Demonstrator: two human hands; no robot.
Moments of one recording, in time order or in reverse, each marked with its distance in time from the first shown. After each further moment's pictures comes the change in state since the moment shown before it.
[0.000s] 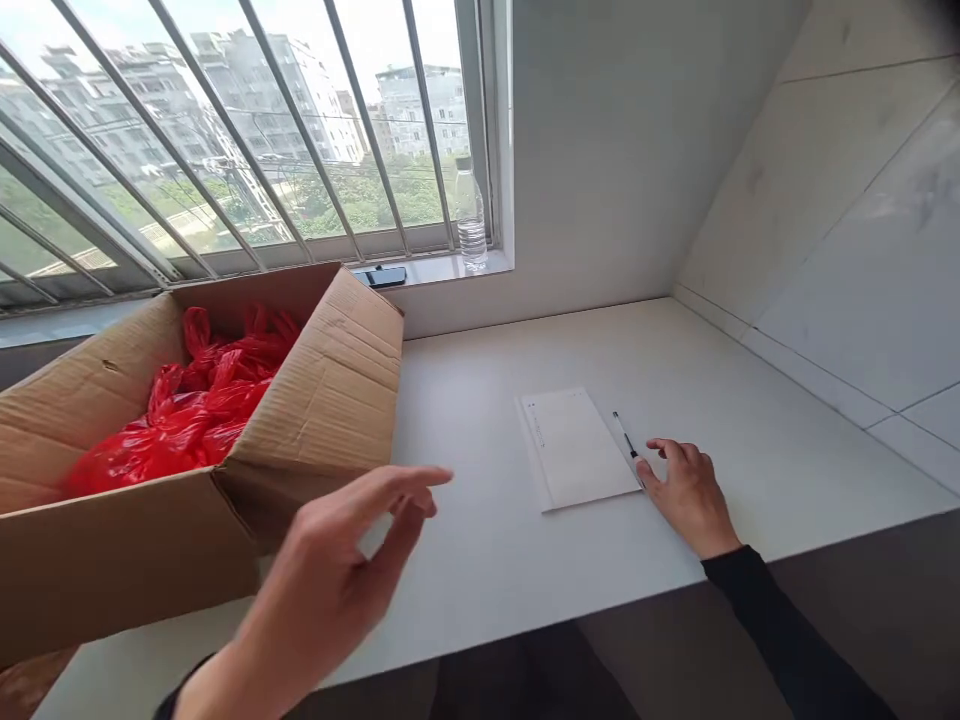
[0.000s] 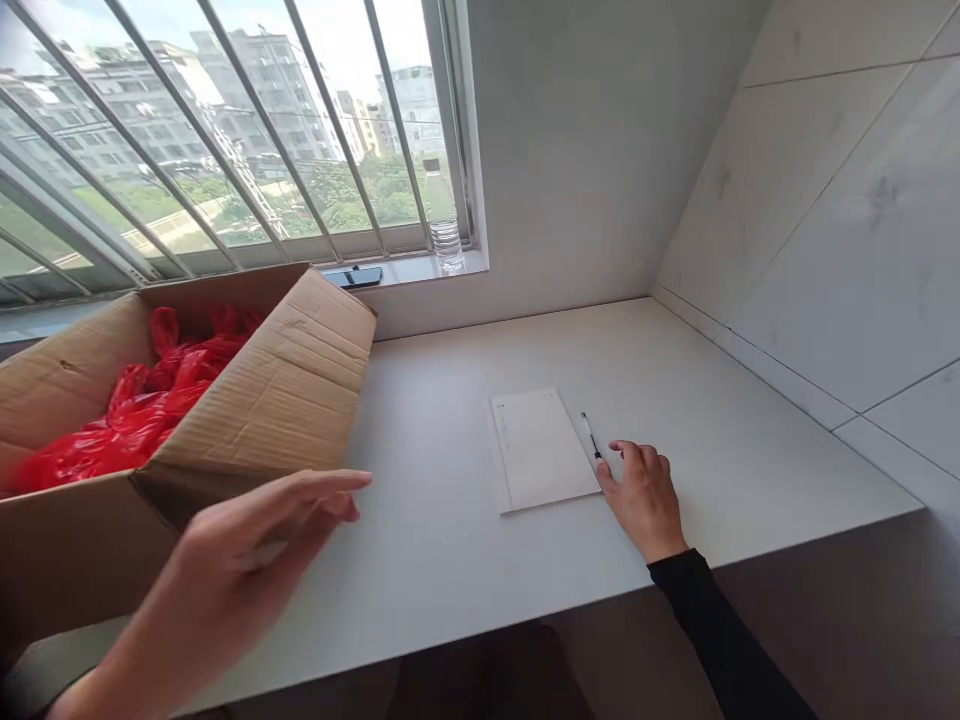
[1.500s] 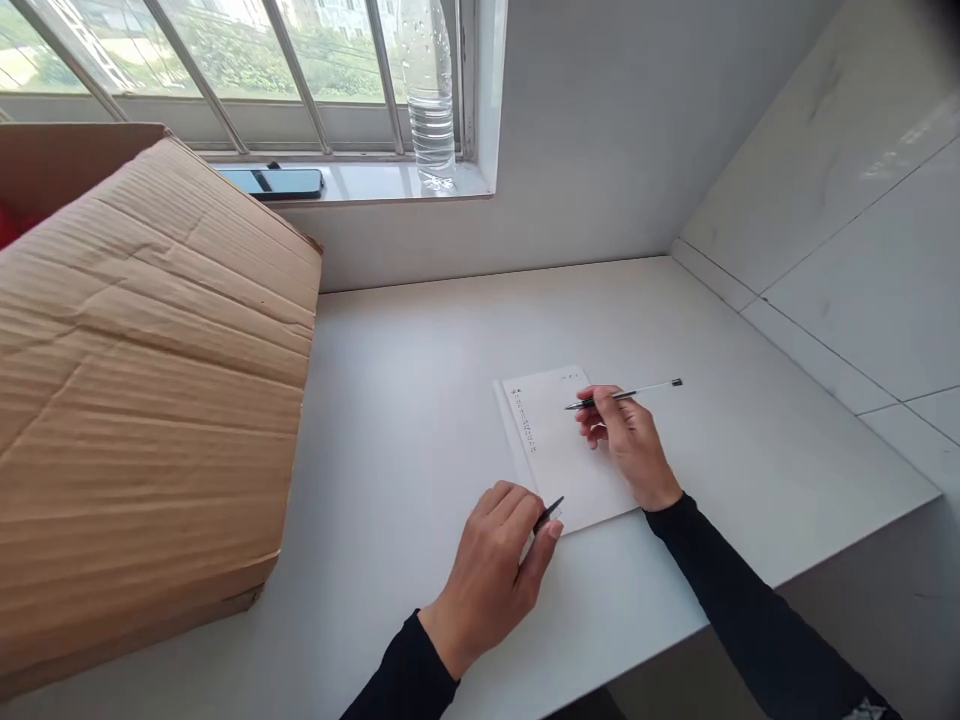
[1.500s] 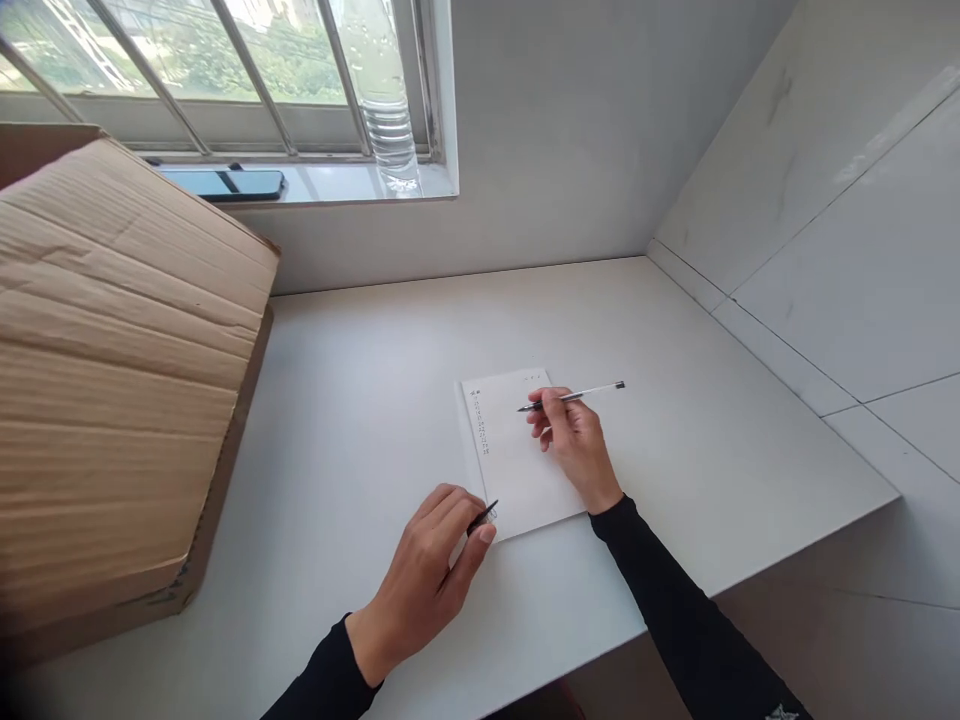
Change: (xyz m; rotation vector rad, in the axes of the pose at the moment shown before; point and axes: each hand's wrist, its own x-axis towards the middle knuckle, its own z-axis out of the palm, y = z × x) left_hand 0.028 -0.047 0.215 -0.464 -0.310 0.018; right_hand 0.069 -0.086 0.044 0.916 -0.188 0.330
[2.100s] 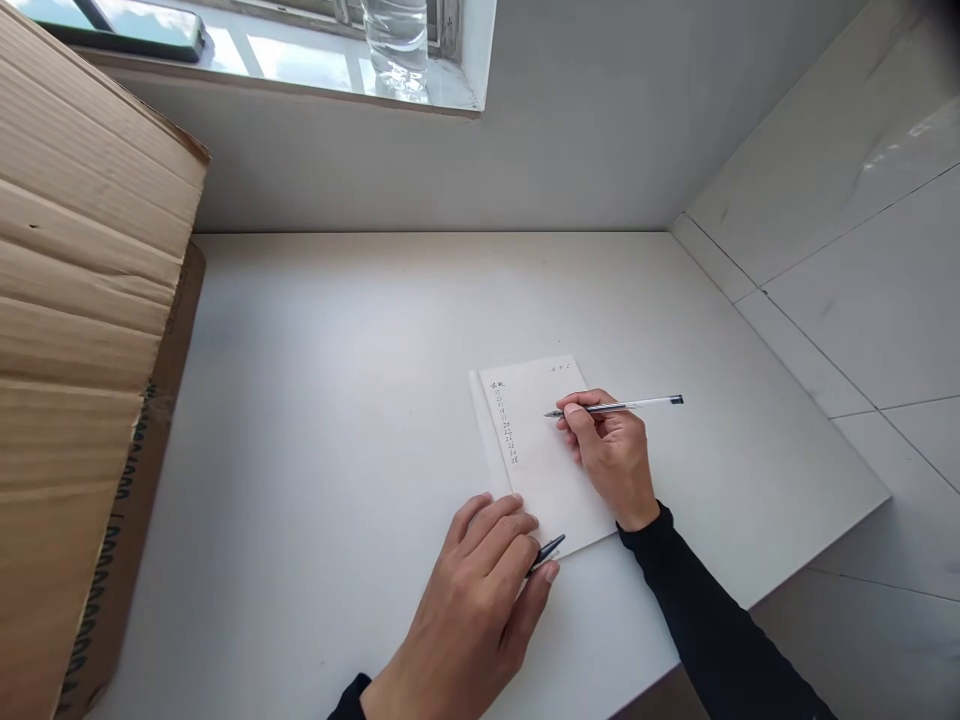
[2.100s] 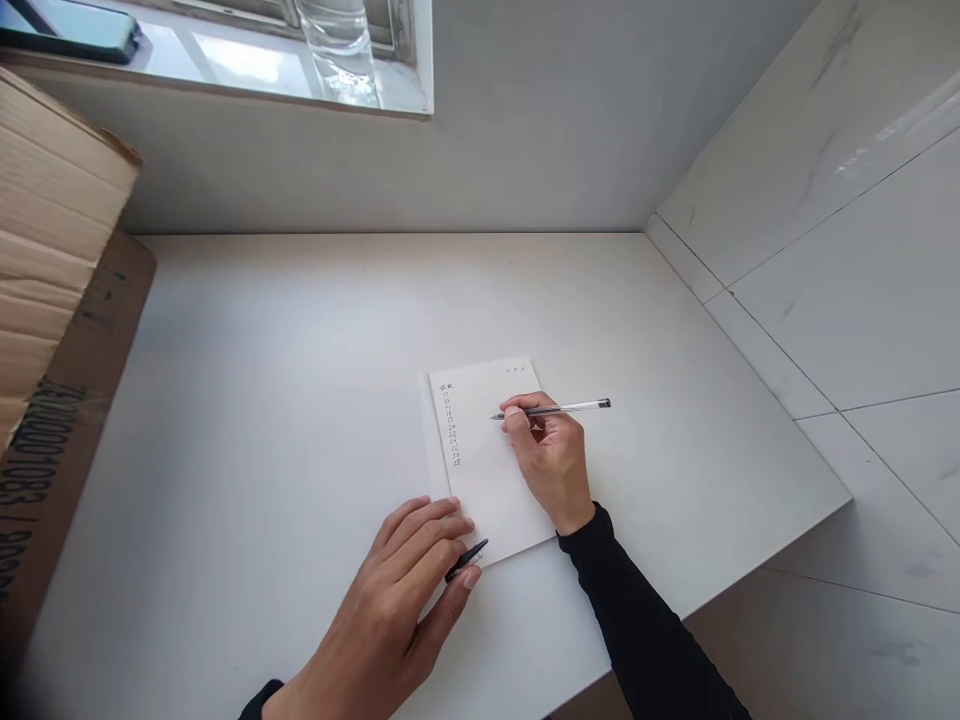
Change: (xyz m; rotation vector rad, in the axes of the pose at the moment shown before) left_hand 0.010 -0.011 0.009 0.071 0.075 0.173; right_hand 0.009 0.017 0.009 -0.327 0.076 0.010
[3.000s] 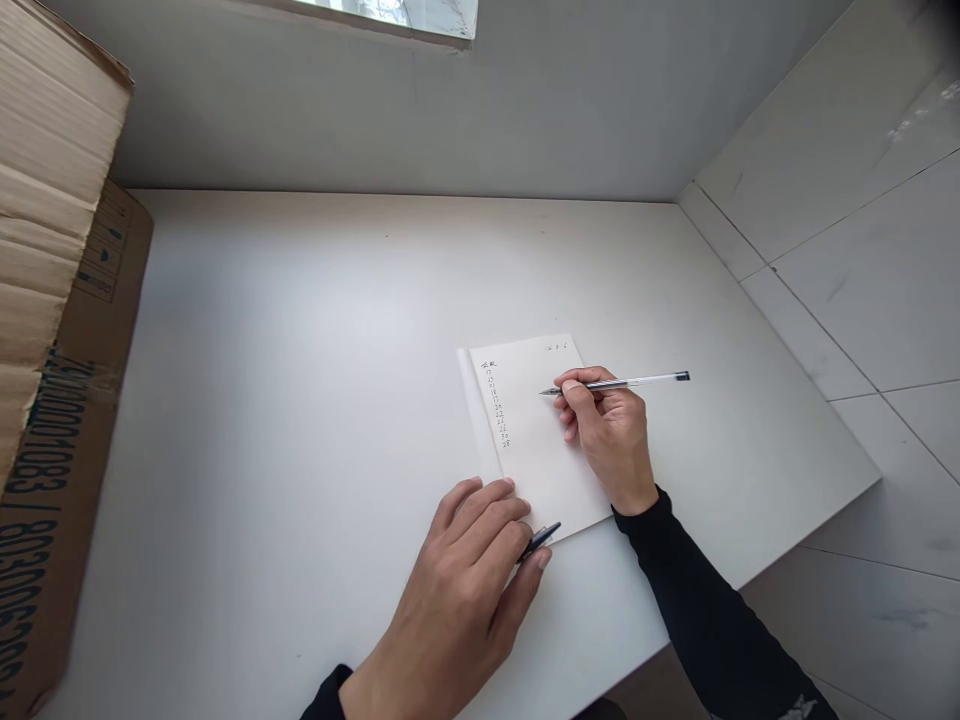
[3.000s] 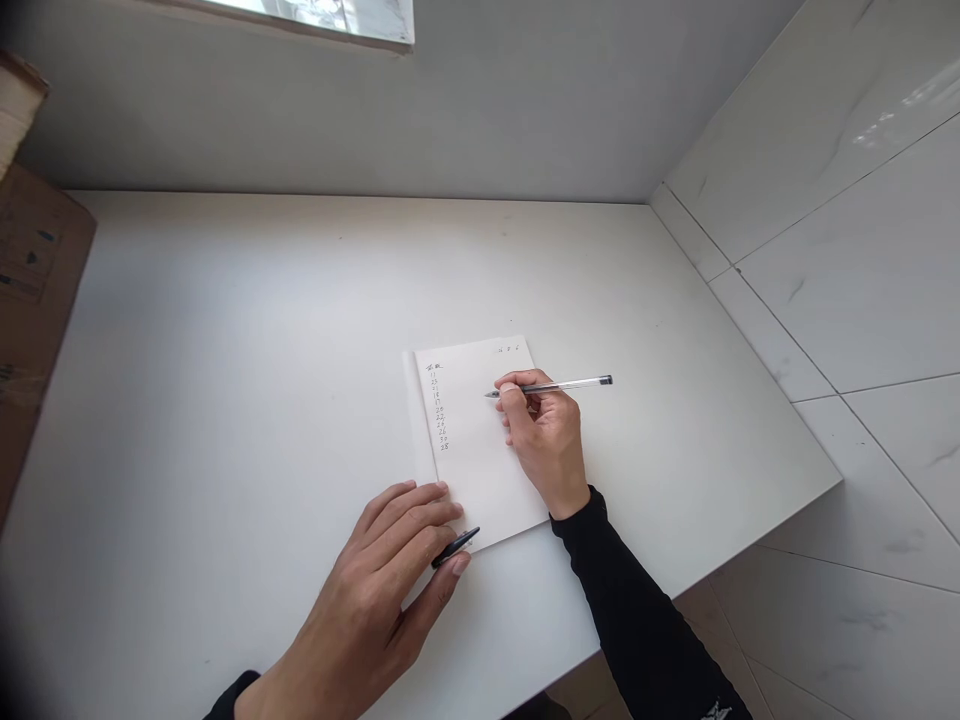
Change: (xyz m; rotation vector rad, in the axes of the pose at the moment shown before) left_hand 0.003 -0.001 0.005 -0.012 0.003 -0.011; right_hand 0.004 0.002 -0.002 0.093 0.015 0.024
